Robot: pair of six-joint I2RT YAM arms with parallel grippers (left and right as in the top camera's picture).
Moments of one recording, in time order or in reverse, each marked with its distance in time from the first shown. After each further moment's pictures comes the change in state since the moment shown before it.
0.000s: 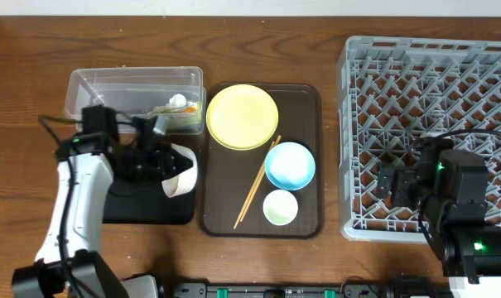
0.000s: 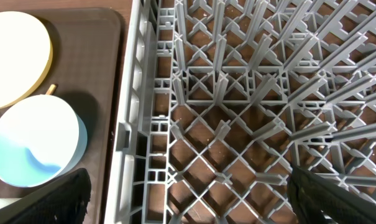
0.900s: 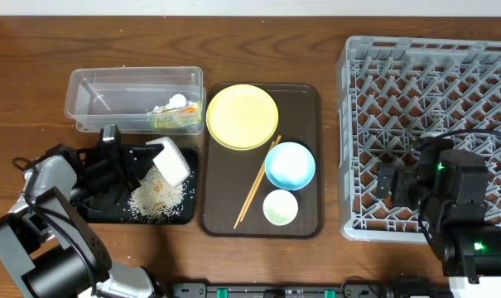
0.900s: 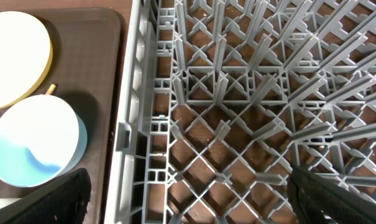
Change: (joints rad) left arm 0.333 0.263 -0.061 -0.063 0.605 -0.036; right arm 0.000 0.000 0.000 0.000 0.000 0.000
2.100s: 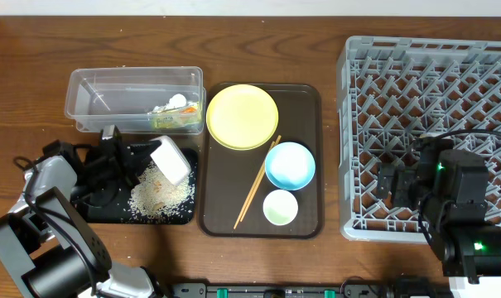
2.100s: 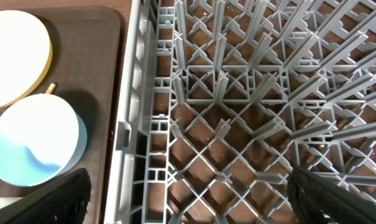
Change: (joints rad) left arm 0.000 0.000 -0.002 0.132 0.022 -0.205; right arm 0.000 0.000 0.000 -0.003 0.000 0.000
